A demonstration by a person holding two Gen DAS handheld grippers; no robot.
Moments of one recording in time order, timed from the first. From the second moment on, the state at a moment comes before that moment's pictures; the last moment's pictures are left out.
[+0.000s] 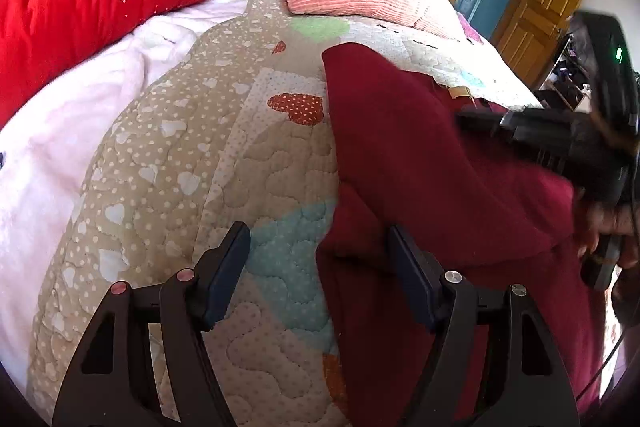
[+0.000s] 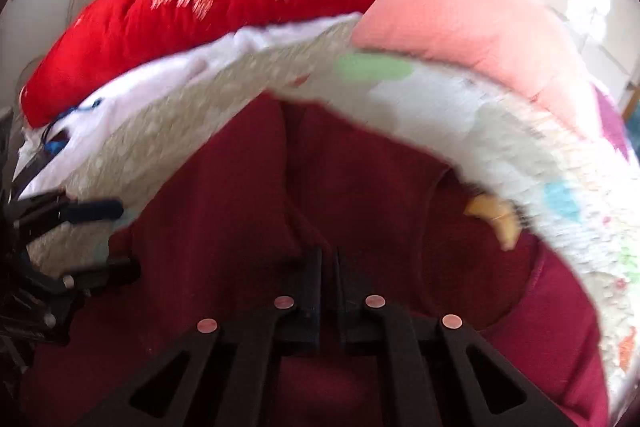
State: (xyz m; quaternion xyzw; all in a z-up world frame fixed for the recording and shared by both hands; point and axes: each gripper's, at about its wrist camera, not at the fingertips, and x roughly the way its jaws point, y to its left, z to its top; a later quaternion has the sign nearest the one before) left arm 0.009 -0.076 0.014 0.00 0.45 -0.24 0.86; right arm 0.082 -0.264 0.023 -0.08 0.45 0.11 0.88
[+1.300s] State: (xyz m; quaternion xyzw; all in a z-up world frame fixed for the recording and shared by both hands) left arm 0.008 -0.056 0.023 0.01 0.45 -0.24 0.86; right arm 0.166 -0.227 0.008 0.00 0.44 0.09 0.89
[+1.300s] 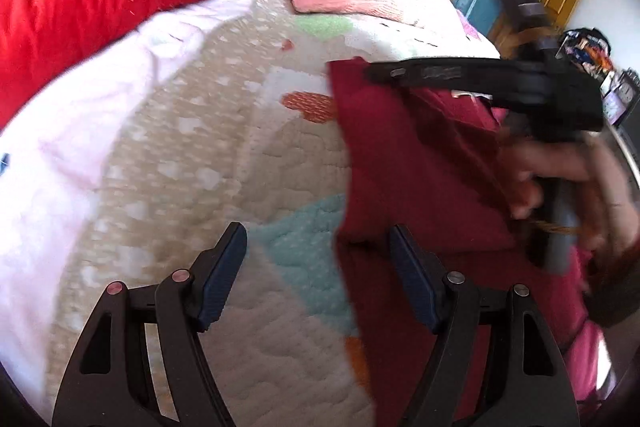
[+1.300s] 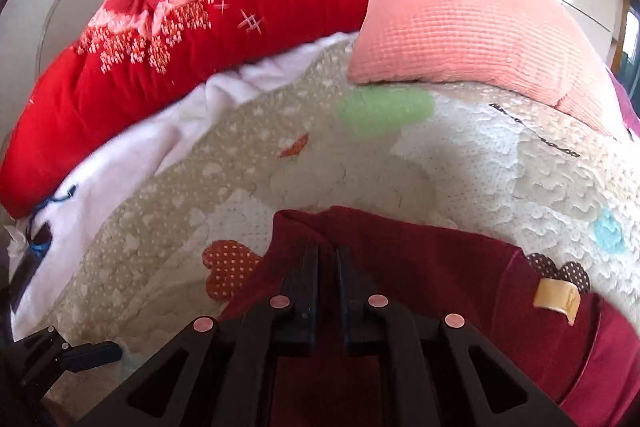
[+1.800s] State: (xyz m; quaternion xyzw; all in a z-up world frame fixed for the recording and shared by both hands) left arm -0.015 -0.087 0.046 0.00 0.39 -0.28 0.88; right arm -0.005 -0.347 0.014 0.09 0.45 -0.01 0.89
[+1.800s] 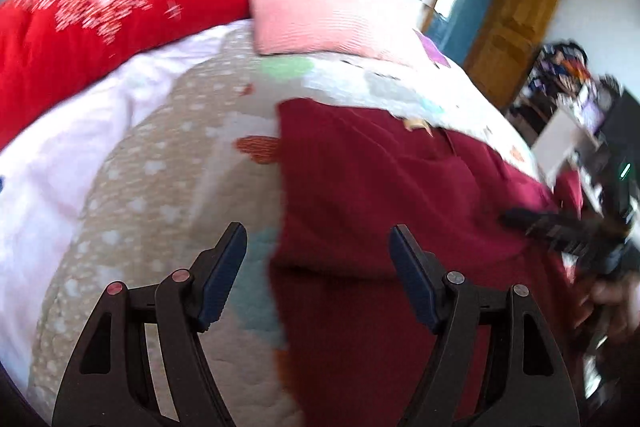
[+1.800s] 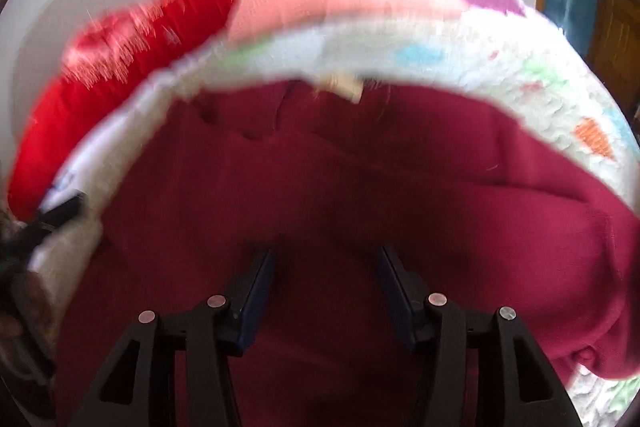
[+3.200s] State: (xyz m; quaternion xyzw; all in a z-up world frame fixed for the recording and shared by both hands) left arm -0.034 -0.121 0.046 0.03 0.37 -0.30 0.88; right arm -0.162 -0.585 0.075 0.29 0.29 -0.33 0.85
